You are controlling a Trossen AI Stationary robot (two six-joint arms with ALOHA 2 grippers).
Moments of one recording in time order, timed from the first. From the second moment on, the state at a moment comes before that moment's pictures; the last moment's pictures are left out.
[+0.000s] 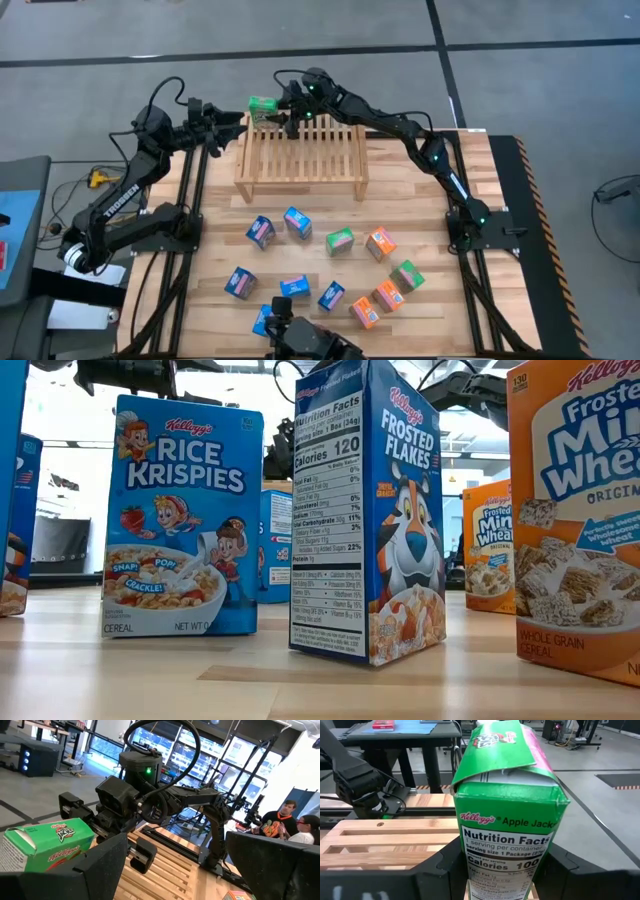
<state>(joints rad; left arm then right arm) 1.03 0.78 0.71 0.26 0.67 -0.49 -0.57 2.41 2.26 -0.12 -0.50 -0.18</state>
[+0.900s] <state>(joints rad) 1.03 0.78 0.71 0.26 0.70 -0.48 -0.58 2.39 2.26 -0.20 -0.50 -0.18</state>
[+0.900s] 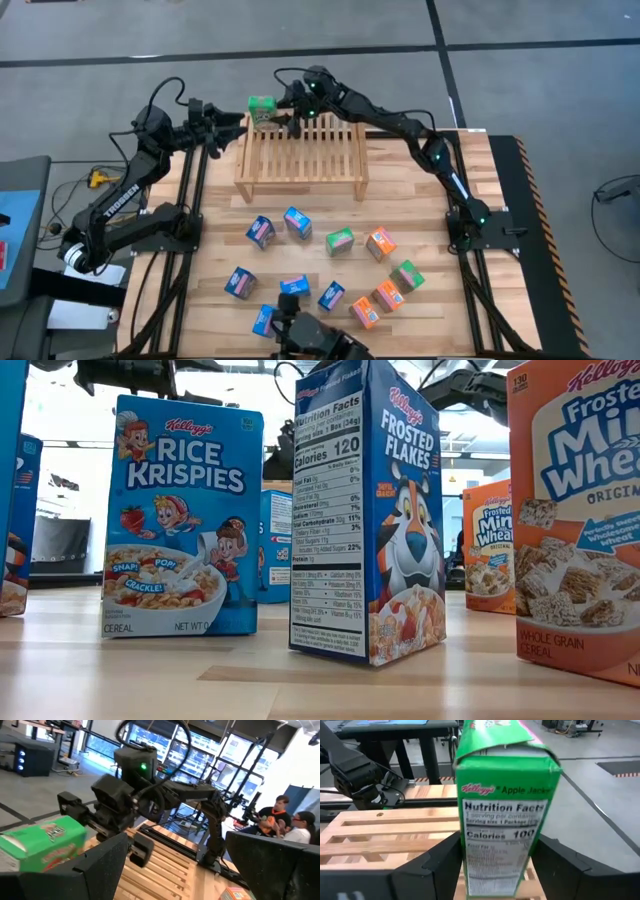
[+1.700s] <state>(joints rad) 1.03 0.78 0.71 0.26 0.74 -0.43 -0.56 2.14 2.34 -1.05 -0.33 -0.32</state>
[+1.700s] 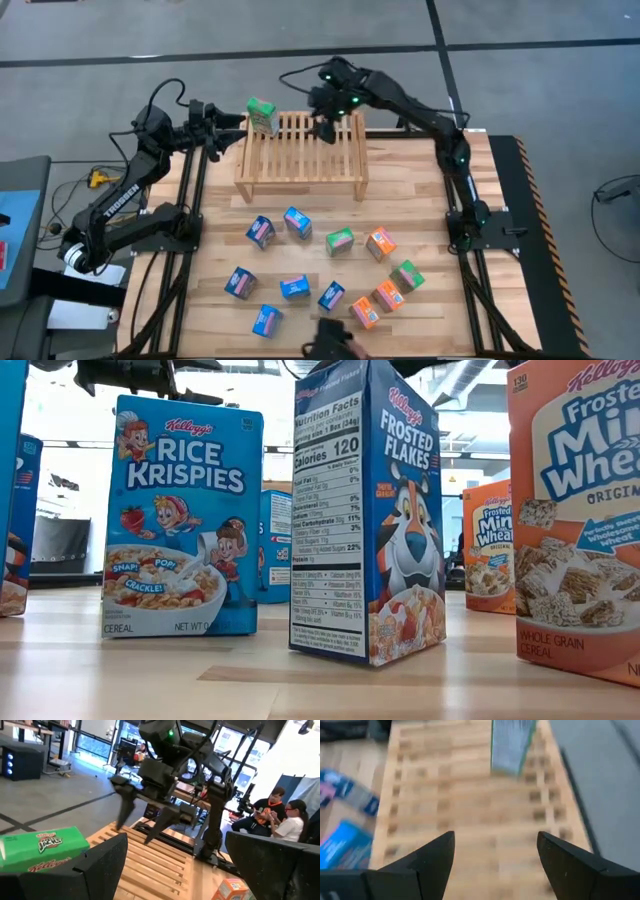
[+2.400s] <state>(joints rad) 0.87 0.81 0.71 -0.05 0.52 0.01 -0.30 1.93 2.34 -1.50 -0.24 -0.11</state>
